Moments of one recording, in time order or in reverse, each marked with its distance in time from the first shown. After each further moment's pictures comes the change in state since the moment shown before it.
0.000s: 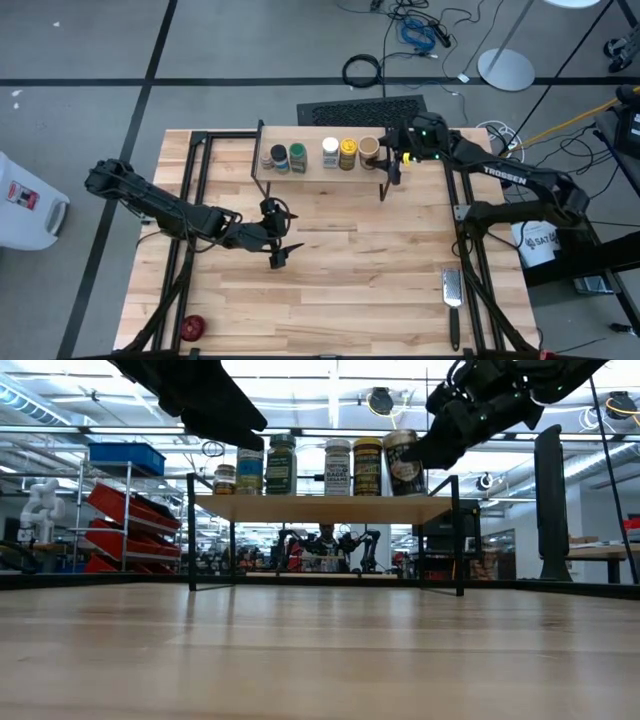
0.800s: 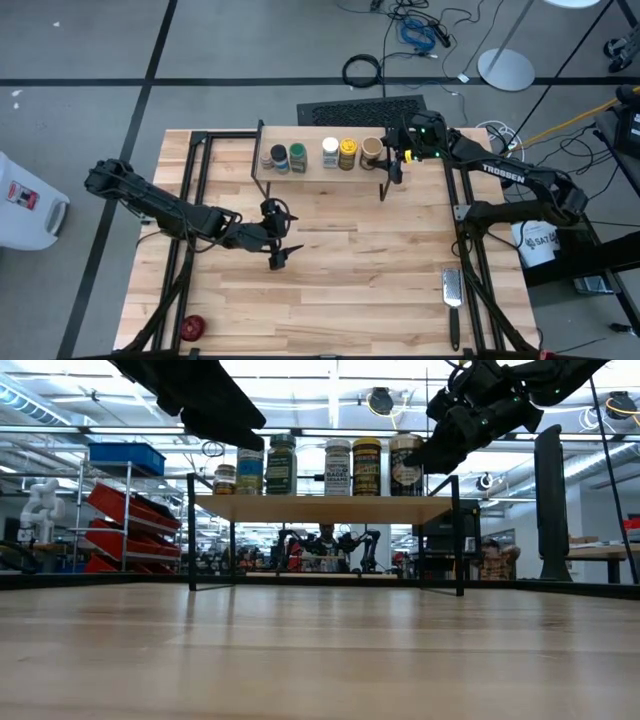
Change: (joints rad) left arm 0.000 0.000 0.000 0.000 0.026 -0.007; right arm -0.039 0.019 0.003 -0.041 -0.047 -0.040
